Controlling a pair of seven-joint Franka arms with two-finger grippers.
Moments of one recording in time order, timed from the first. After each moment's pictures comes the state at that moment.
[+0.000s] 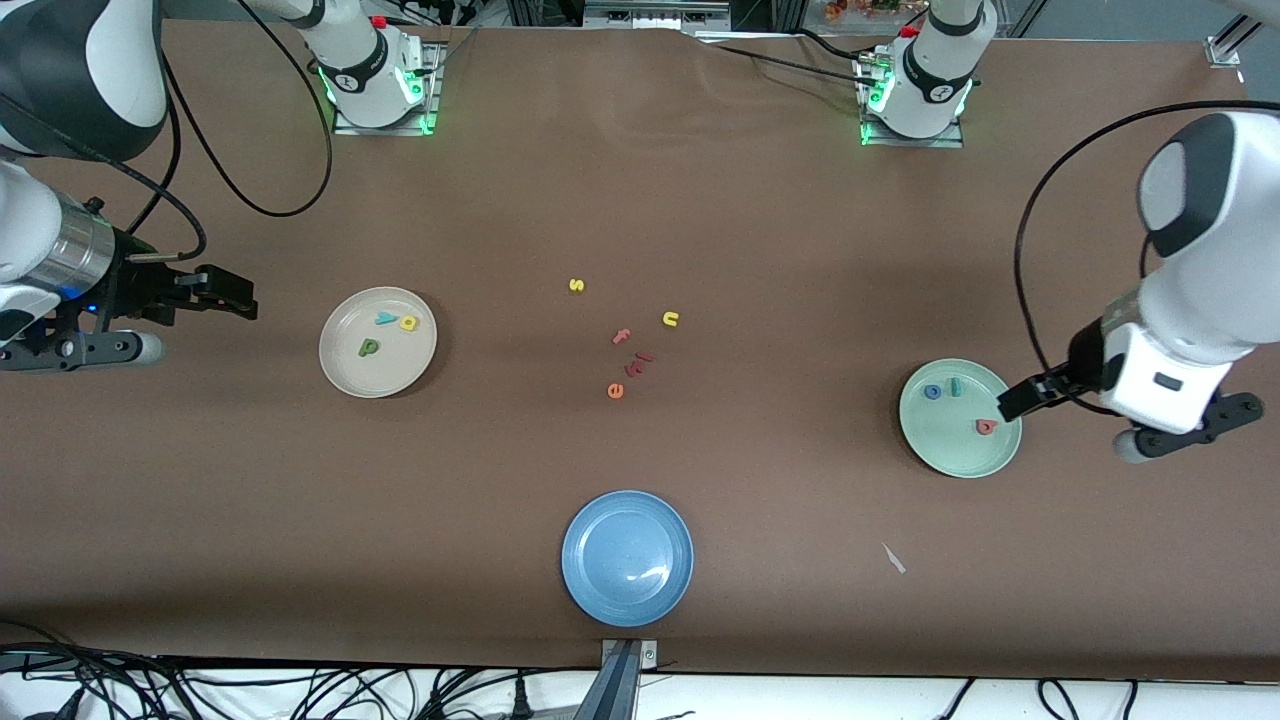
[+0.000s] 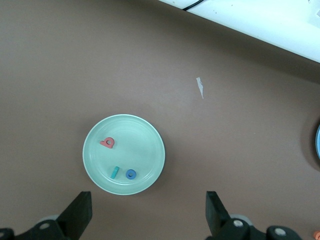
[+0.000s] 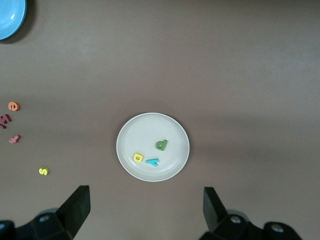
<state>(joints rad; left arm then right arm) 0.05 0.35 -0.15 -1.40 0.04 1.80 -0.44 0.63 0.32 -0.67 -1.38 0.22 1.54 -0.10</state>
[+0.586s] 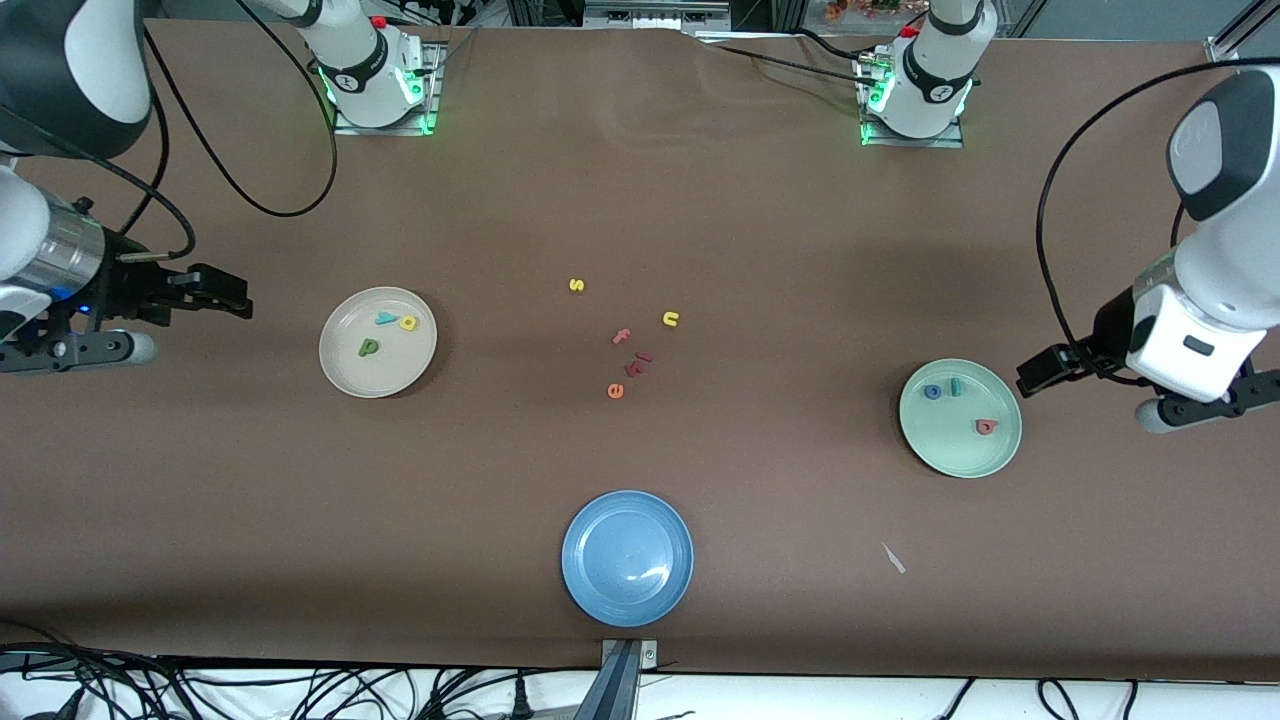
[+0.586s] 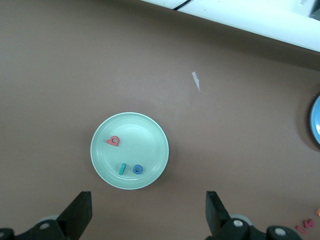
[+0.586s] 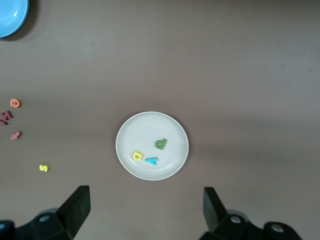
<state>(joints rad) -0.01 0.26 -0.09 -1.46 0.02 1.79 -0.36 0.36 0.27 -0.36 -1.38 0.14 1.54 -0.08</state>
